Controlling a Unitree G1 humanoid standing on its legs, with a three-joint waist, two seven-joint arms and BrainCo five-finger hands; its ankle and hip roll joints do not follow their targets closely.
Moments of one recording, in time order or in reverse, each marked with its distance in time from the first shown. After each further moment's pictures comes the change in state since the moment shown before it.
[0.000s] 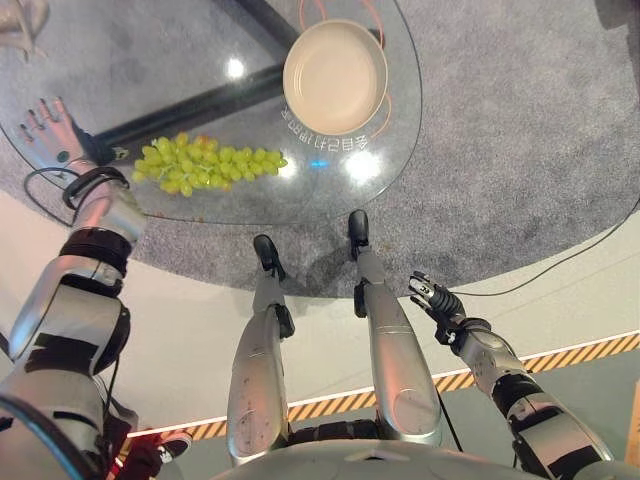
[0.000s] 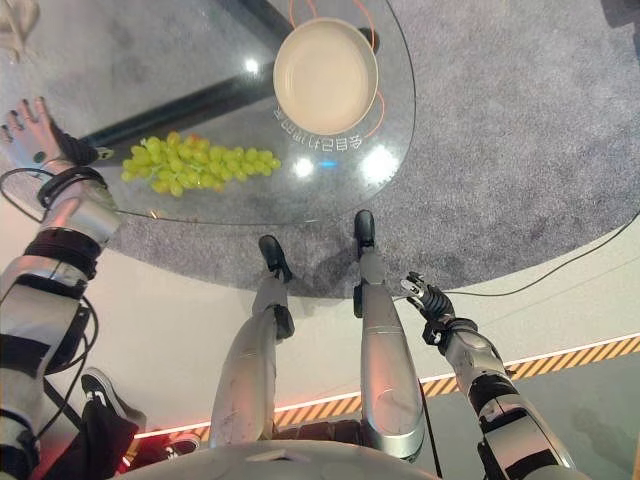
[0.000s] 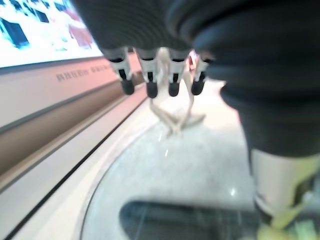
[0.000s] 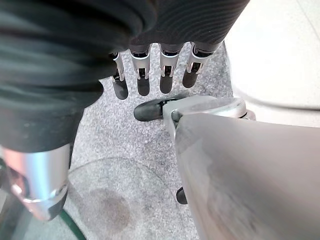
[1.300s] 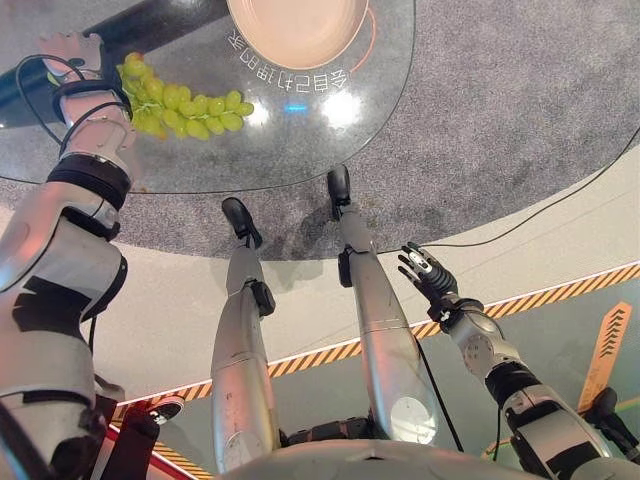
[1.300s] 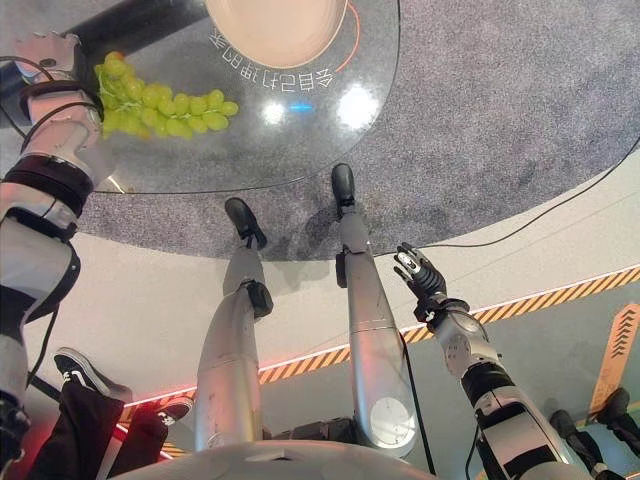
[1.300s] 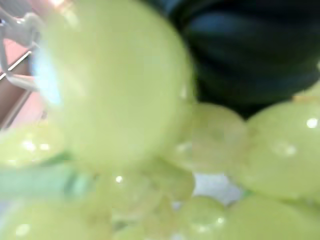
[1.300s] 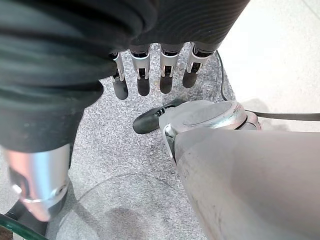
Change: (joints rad) left arm -0.349 0.047 -0.380 0.111 0.199 -0.026 -0.481; right arm -0.014 0.003 0.003 -0.147 0.132 -0.010 0.010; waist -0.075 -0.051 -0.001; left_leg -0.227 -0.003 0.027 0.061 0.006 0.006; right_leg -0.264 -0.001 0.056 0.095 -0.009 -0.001
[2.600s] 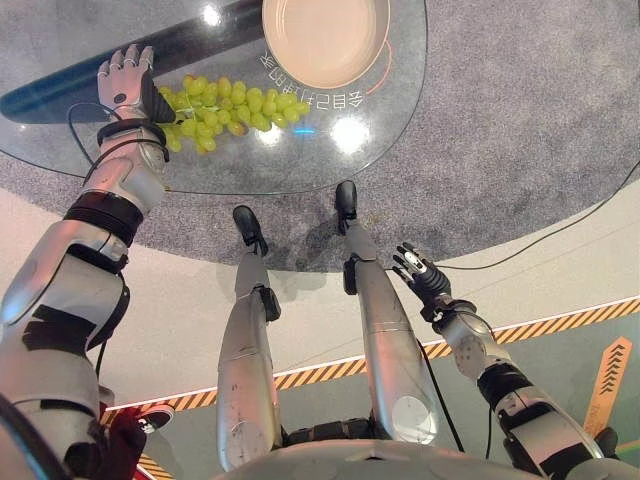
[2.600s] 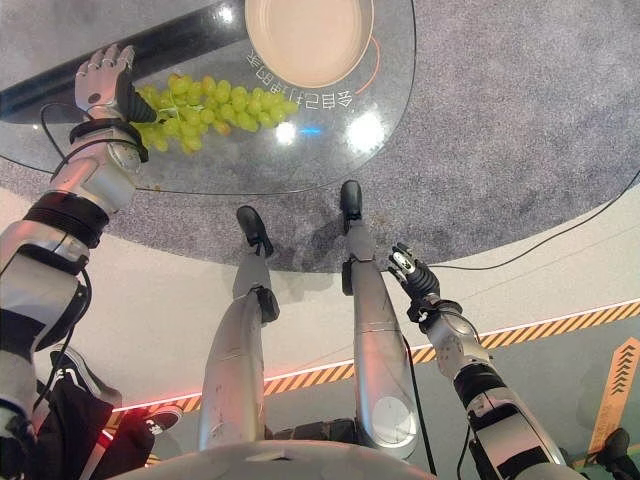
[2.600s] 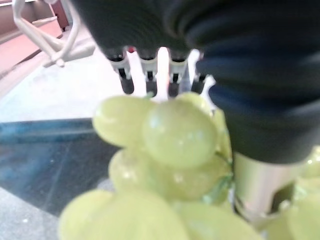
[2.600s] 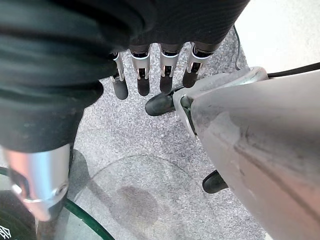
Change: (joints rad) left arm 0.204 -0.004 0.165 -0.223 -0.231 -0.219 0.228; right arm 0.005 0.037 -0.001 -0.006 0.018 -0.010 -0.021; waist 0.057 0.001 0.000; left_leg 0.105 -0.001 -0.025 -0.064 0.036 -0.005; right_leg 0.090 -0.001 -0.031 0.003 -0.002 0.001
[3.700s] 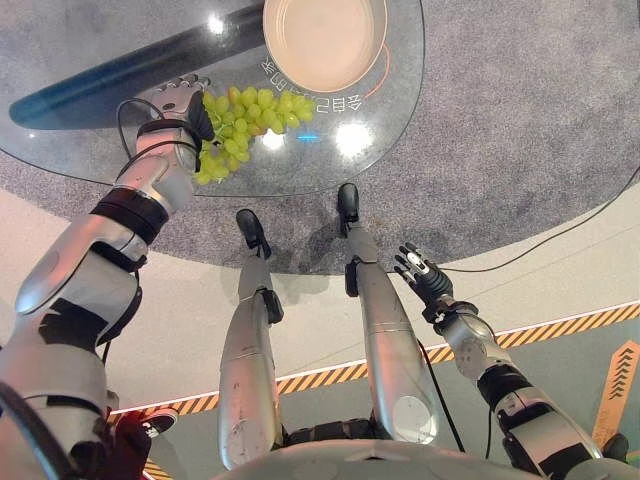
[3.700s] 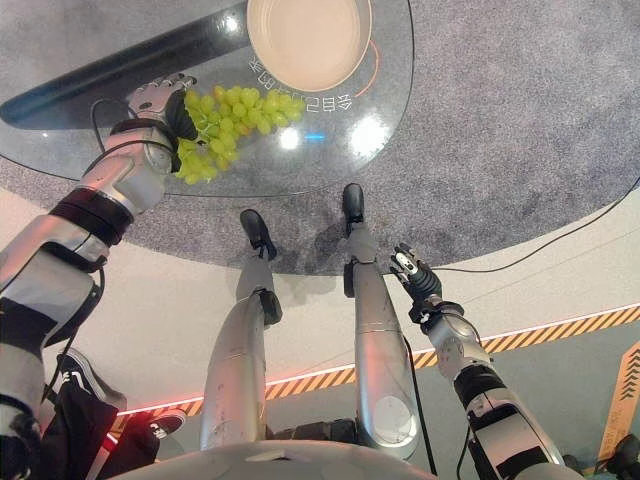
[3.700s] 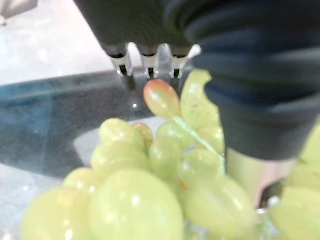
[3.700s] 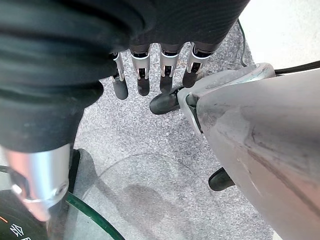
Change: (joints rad) left arm -0.070 -0.073 -0.159 -0.032 0.017 0.110 -0.307; right arm 0.000 0.005 -0.007 0.028 0.008 -0.025 0.022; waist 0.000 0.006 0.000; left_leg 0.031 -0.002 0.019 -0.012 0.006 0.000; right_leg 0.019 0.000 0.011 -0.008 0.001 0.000
